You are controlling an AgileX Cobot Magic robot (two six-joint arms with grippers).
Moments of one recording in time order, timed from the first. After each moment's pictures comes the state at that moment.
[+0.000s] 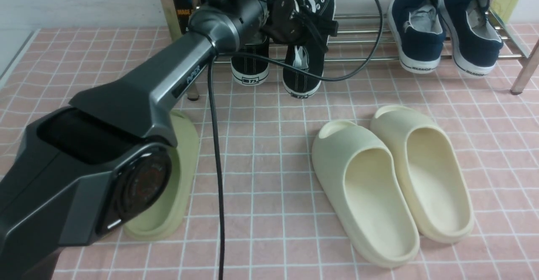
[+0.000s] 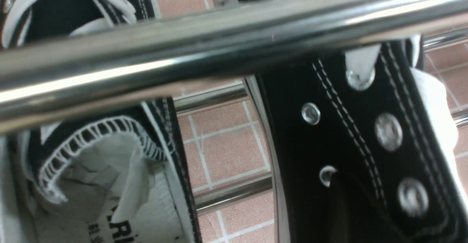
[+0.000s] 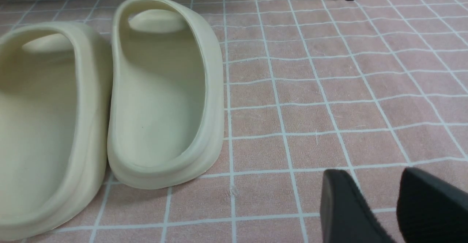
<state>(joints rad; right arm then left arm) -0.05 -0.01 0.02 0.05 0.37 0.04 -0.54 2.40 -2.38 0.13 0.68 -0.27</state>
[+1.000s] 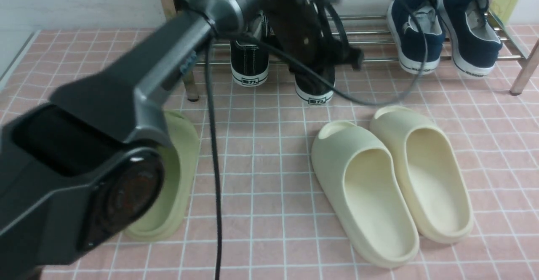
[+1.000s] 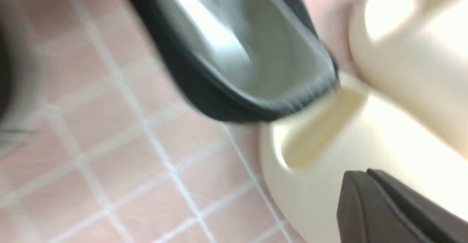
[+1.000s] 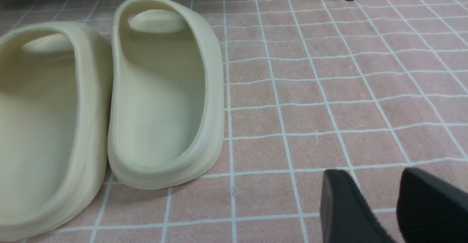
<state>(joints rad) -0.05 -0.01 0.02 0.05 0.37 0.04 -0.62 2.32 -2.38 -0.14 1.21 -0.05</state>
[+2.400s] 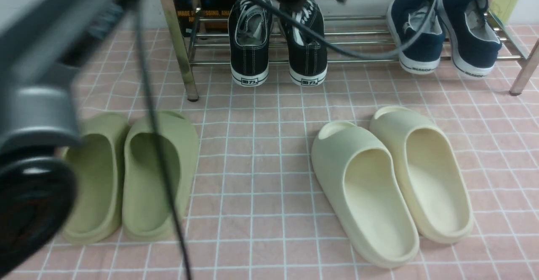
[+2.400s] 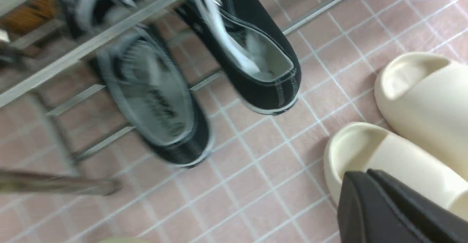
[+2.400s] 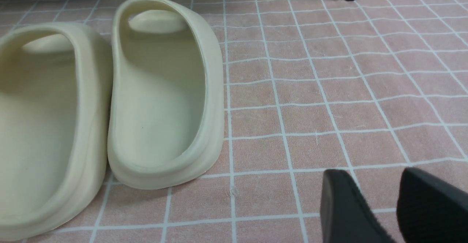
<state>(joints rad) -0.05 -0.01 0.02 0.05 0.37 0.04 -0.64 1.97 -2.37 0.16 1.23 -0.02</state>
